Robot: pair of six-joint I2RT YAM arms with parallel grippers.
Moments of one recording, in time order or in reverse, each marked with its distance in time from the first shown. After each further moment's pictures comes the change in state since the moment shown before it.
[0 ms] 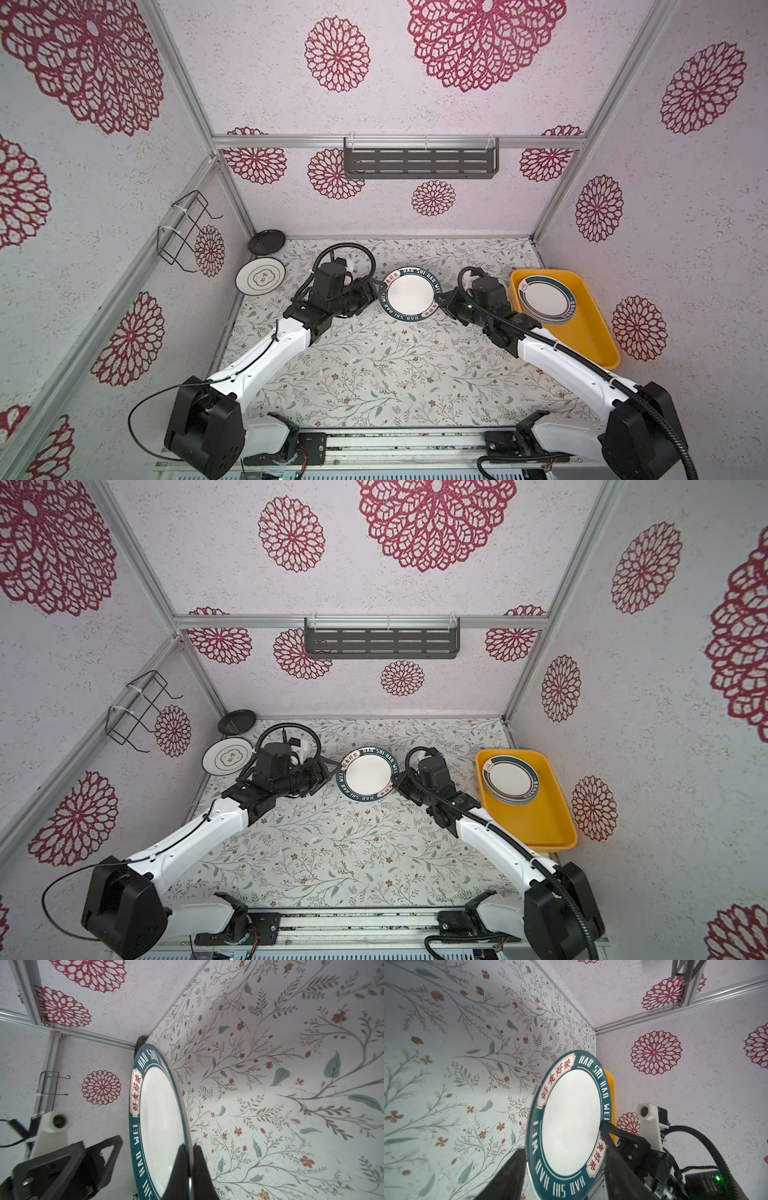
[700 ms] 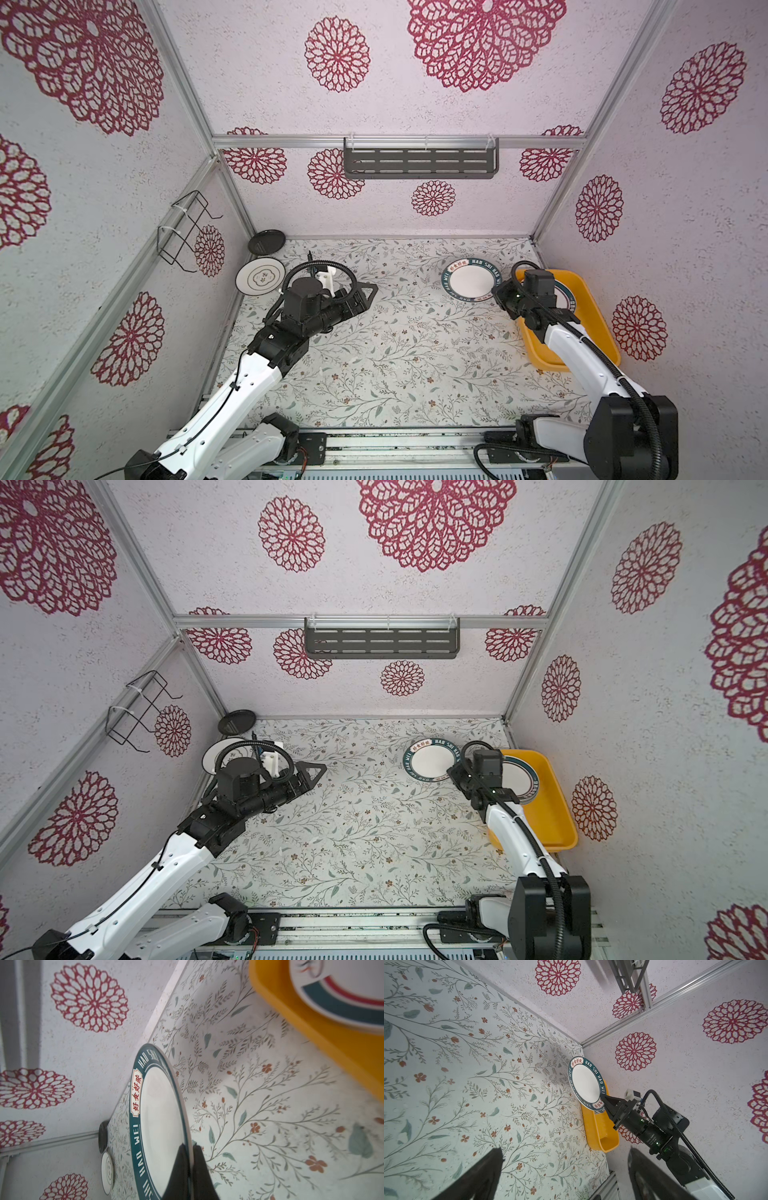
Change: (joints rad) left arm -0.023 -0.320 -0.055 -0.134 -0.096 0.131; right arm -0.522 -0.002 0.008 -0.121 0.000 -0.075
